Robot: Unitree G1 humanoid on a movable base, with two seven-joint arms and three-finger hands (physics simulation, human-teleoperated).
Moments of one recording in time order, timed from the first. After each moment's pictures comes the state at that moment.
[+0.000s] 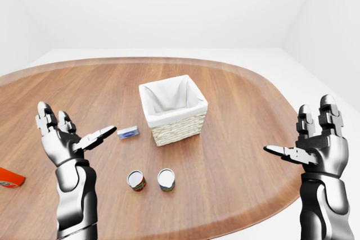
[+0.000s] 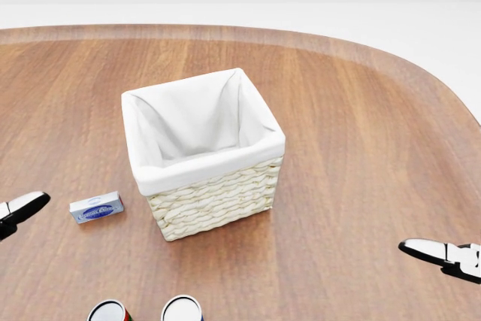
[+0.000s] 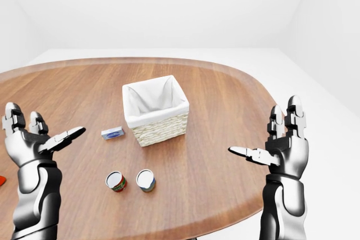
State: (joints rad) left arm -0.06 0.16 0.37 -0.15 -0.32 -0.04 0.26; right arm 0.13 -0.05 -0.44 -0.46 0.33 0.05 0.09
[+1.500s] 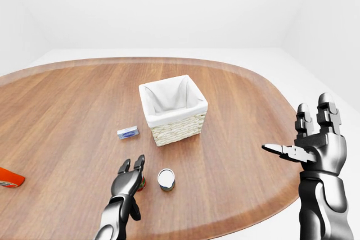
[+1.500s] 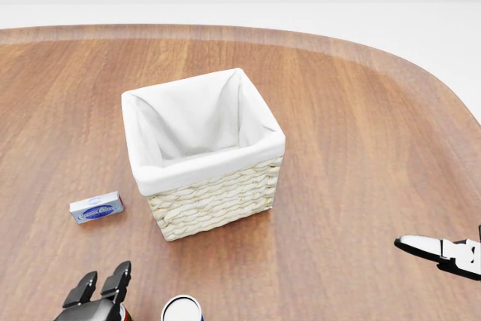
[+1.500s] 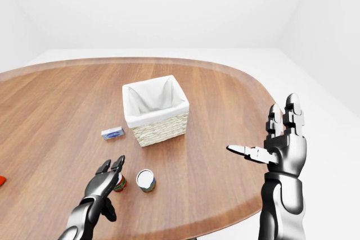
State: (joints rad) left arm 0.18 0.15 -0.04 0.18 1.17 0.05 -0.14; right arm 0.12 -0.05 -0.43 -0.47 0.32 0.07 0.07
